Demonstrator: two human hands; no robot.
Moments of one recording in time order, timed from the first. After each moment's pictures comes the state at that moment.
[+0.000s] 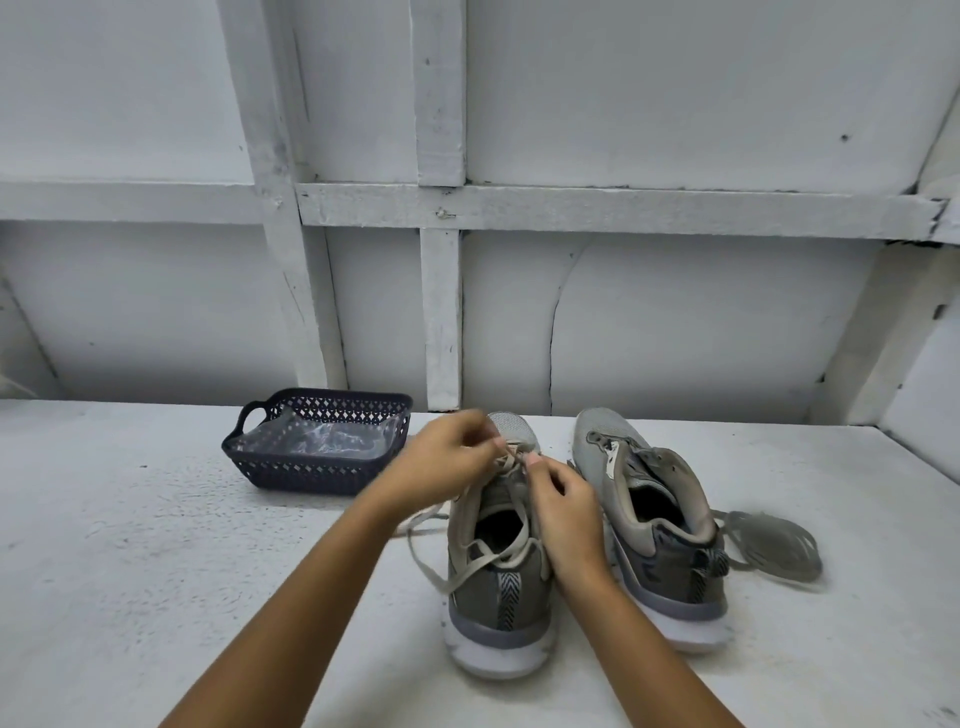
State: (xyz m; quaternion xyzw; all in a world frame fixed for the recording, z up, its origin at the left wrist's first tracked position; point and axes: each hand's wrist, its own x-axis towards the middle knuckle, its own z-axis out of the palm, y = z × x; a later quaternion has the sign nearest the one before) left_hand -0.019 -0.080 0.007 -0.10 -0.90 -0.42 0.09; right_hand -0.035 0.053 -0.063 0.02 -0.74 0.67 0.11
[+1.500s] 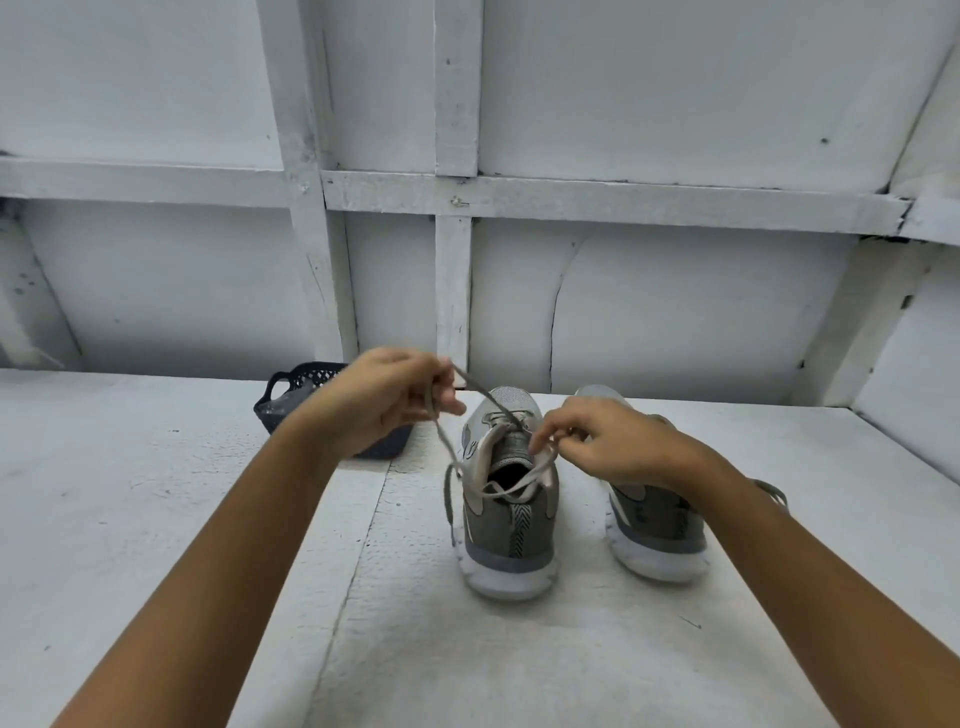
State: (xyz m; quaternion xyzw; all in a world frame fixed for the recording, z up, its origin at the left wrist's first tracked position) left_hand 0.039 -0.130 0.058 -0.08 -0.73 -0.68 -0.04; right_hand 0.006 0.104 0.044 0.31 -0.93 0.21 -0.04
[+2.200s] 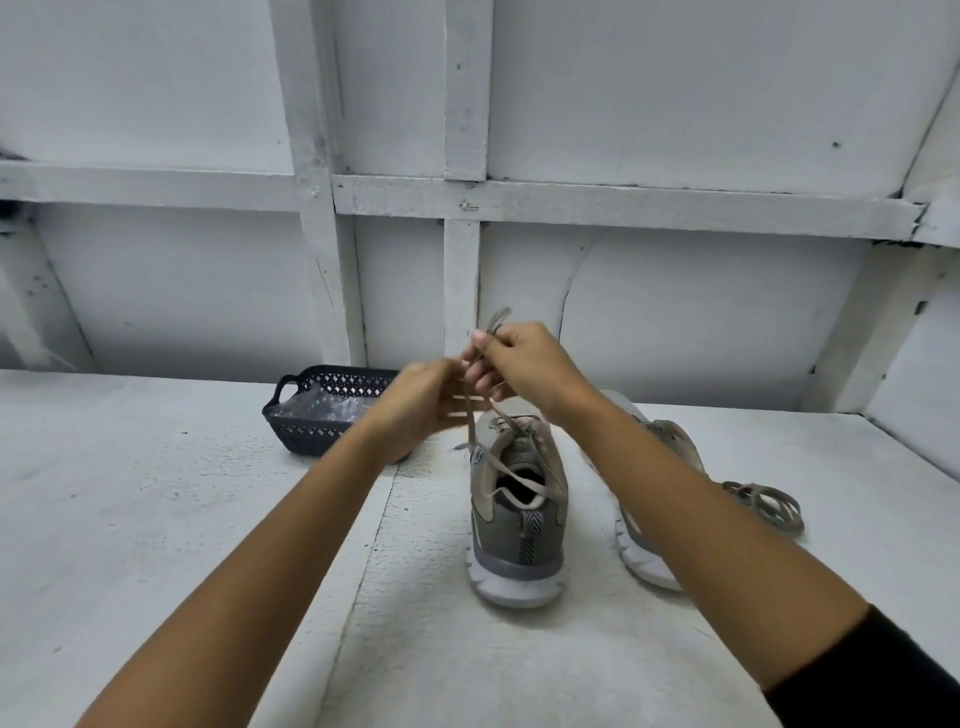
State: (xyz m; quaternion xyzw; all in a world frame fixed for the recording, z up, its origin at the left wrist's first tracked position) left_hand 0.003 -0.112 0.033 -0.01 -0.67 -0.74 -0.01; right_hand -0.025 0.015 0.065 0.23 -0.79 0.57 -0.03
